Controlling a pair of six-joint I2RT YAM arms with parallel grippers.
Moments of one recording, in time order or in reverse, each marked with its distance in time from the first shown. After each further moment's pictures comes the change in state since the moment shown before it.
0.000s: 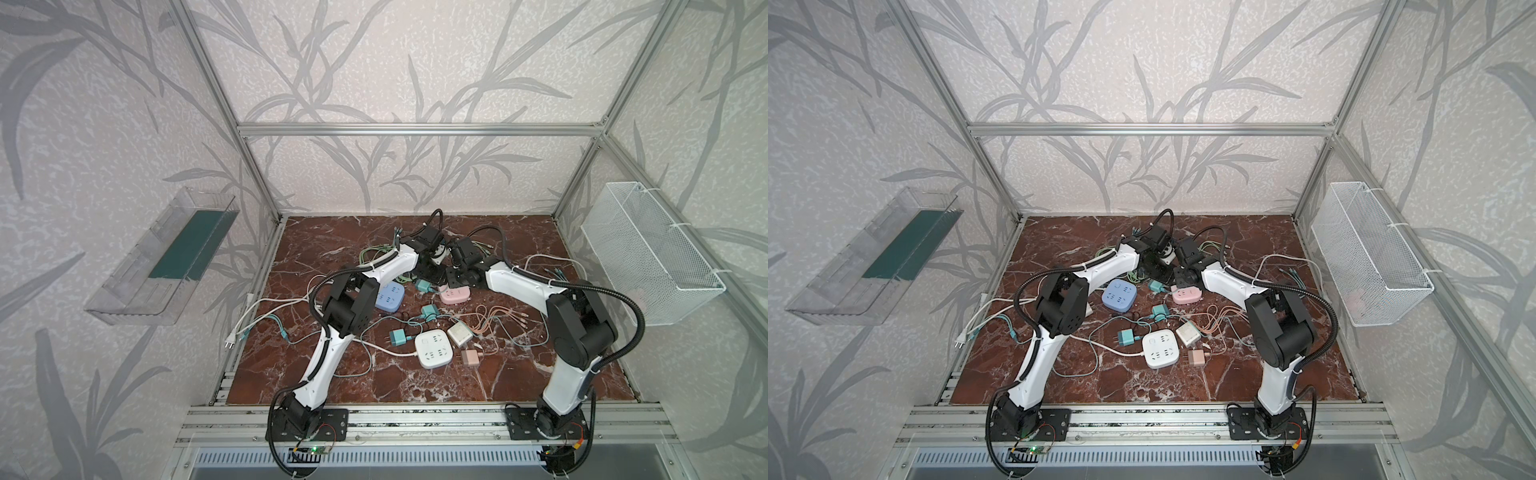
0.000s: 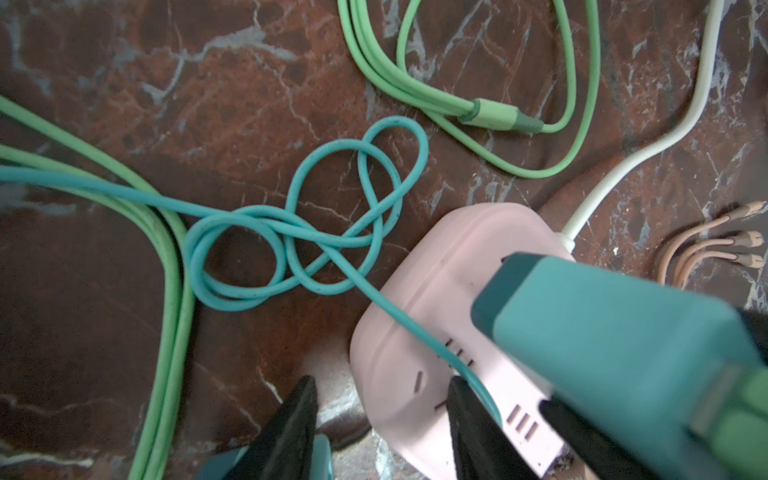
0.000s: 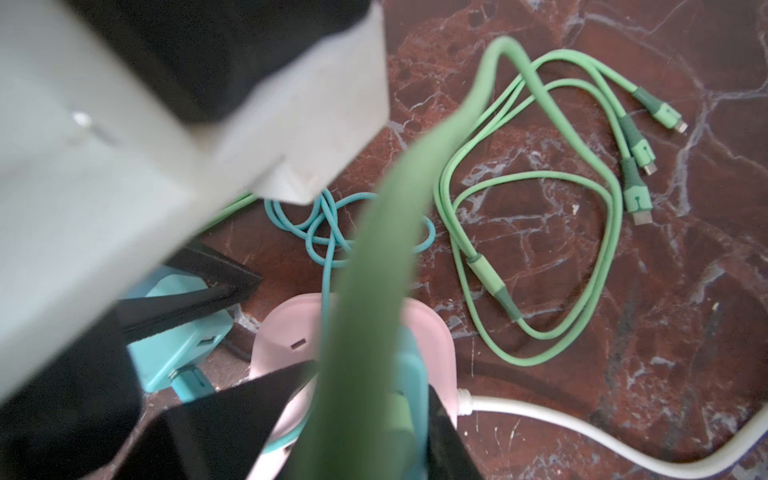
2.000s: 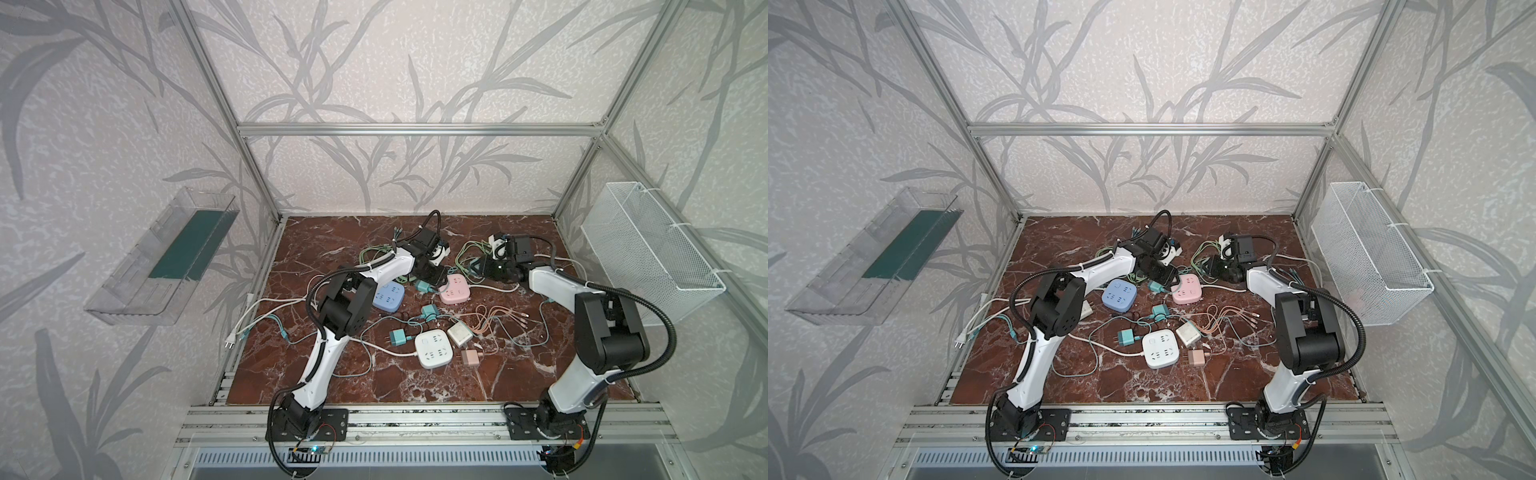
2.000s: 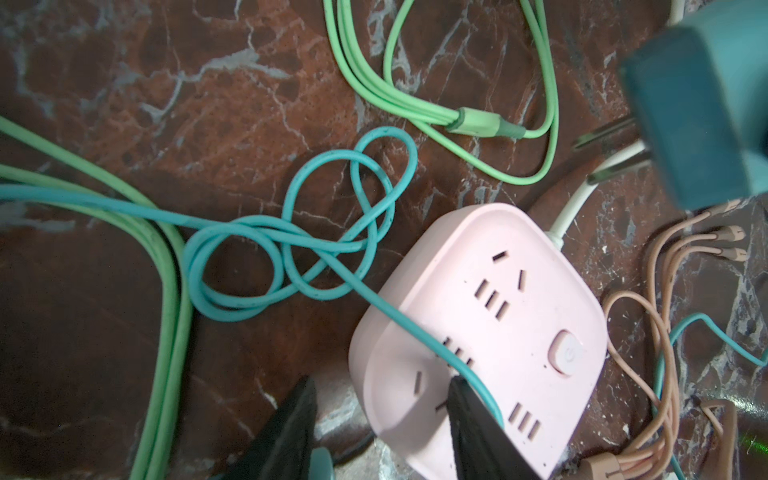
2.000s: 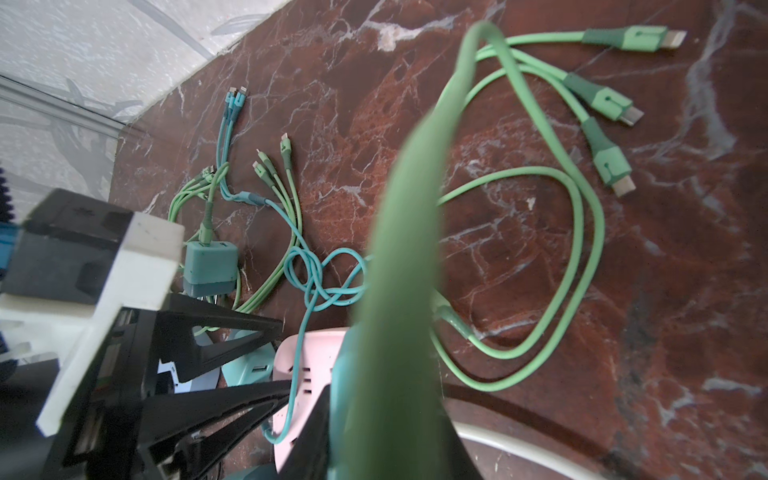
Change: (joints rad) left arm 0.008 -0.054 -0.127 0.140 0.034 0.024; right arm -0.385 -0.093 -0.211 0.299 -0.595 0.178
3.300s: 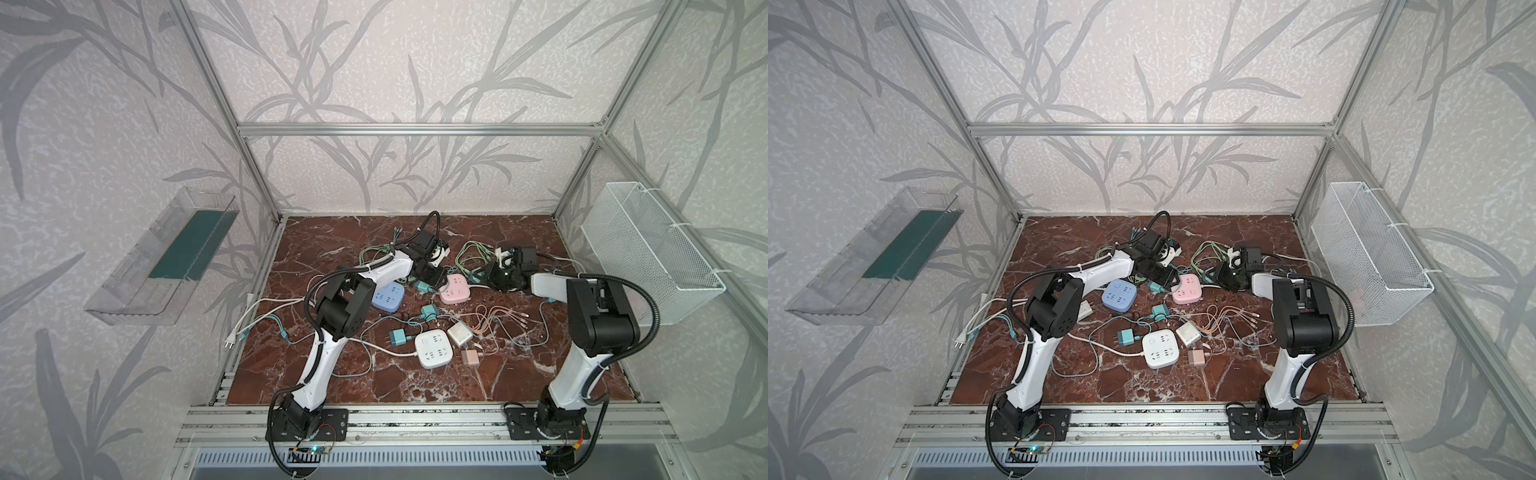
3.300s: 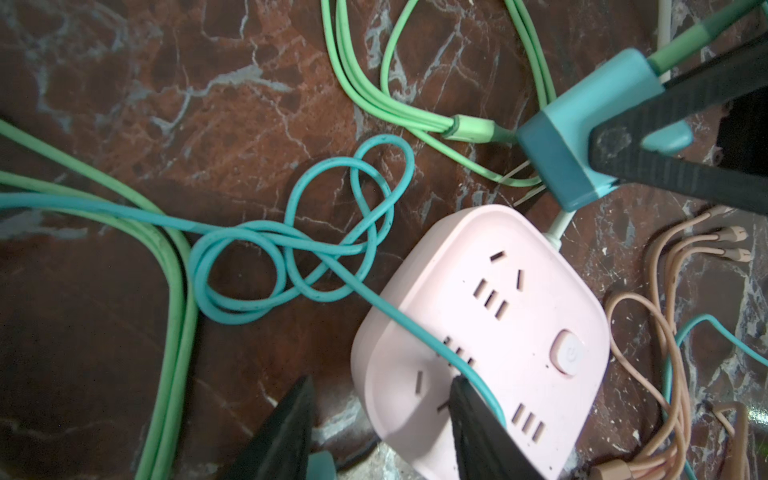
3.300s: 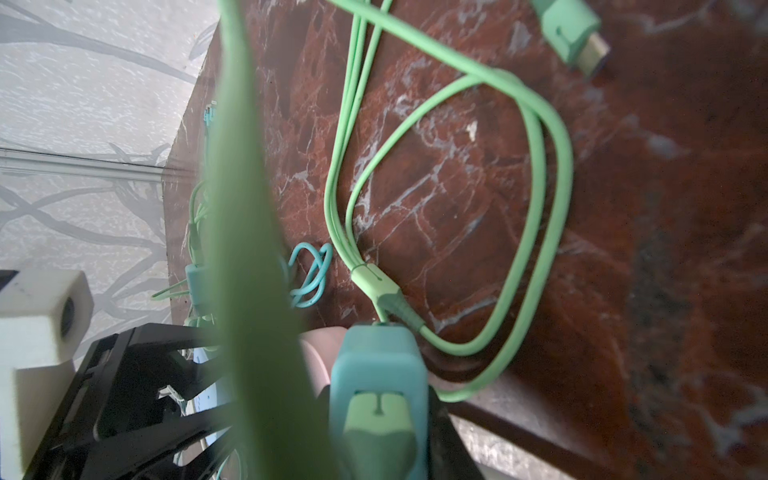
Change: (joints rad) left arm -0.001 -0.032 -0.072 0.084 -0.002 0.007; right arm -0.100 0.114 -0.081 0.160 -0.180 0.189
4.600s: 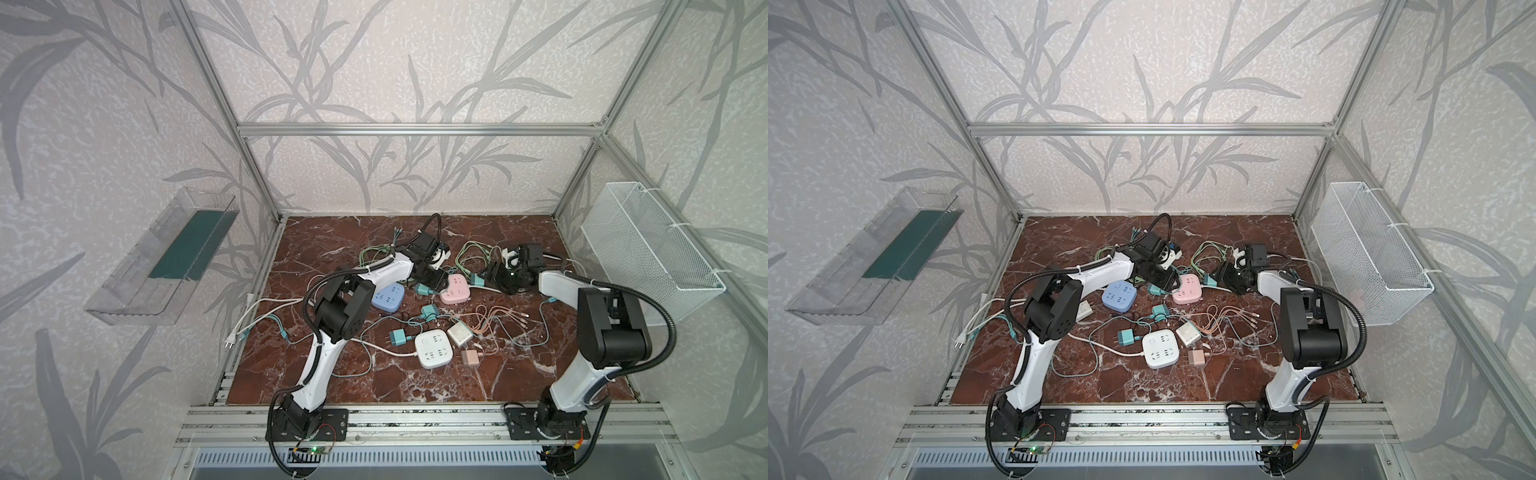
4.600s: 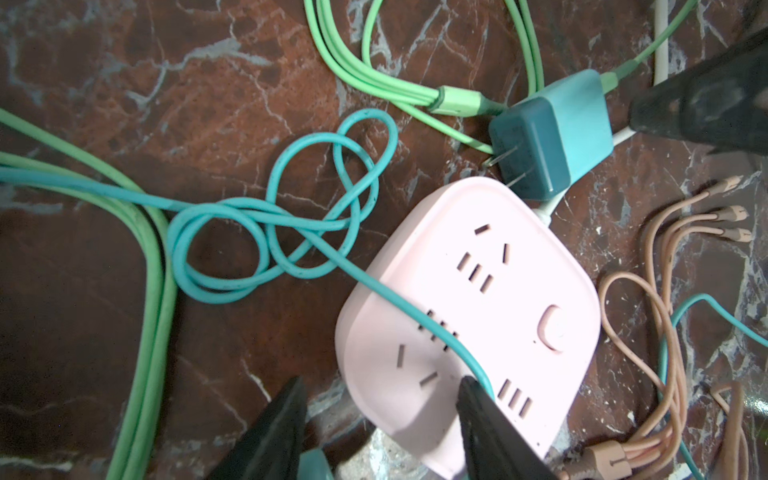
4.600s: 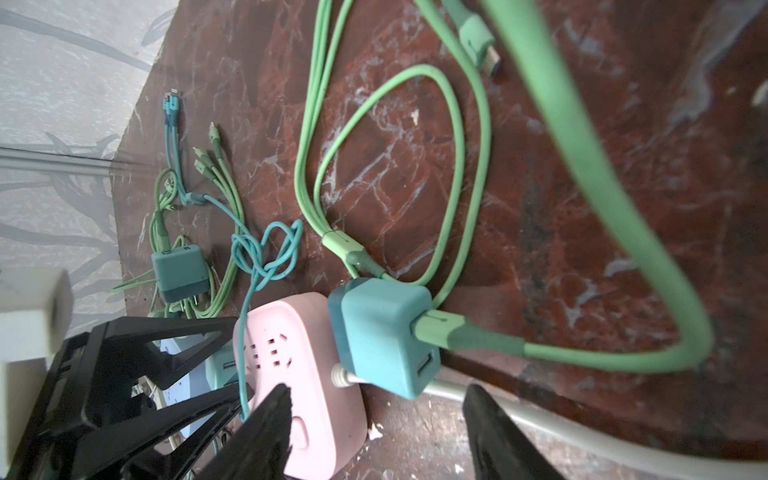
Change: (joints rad) left arm -0.013 -0.028 -0.040 0.003 -0.009 0.007; right arm -0.020 -0.126 0.017 -0.224 0.086 -0.096
